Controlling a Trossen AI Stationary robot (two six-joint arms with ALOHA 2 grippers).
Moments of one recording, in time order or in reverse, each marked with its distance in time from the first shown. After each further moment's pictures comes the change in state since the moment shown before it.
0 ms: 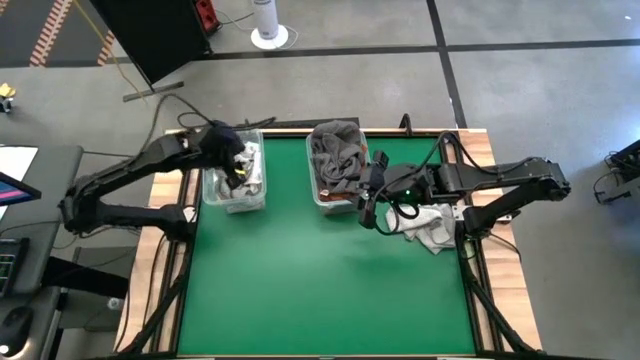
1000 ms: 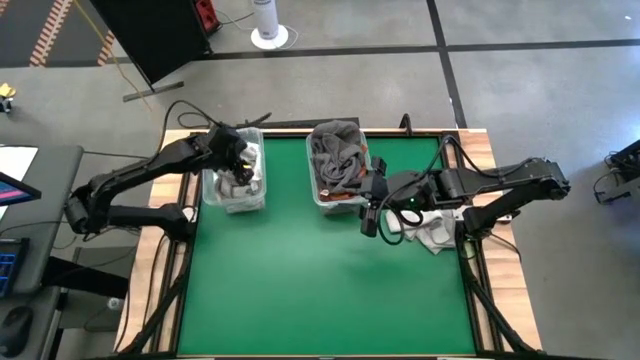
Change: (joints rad) left arm 0.149 0.051 -0.222 0.252 0.088 -0.136; right arm 0.055 0.000 0.000 0.036 -0.001 -0.019
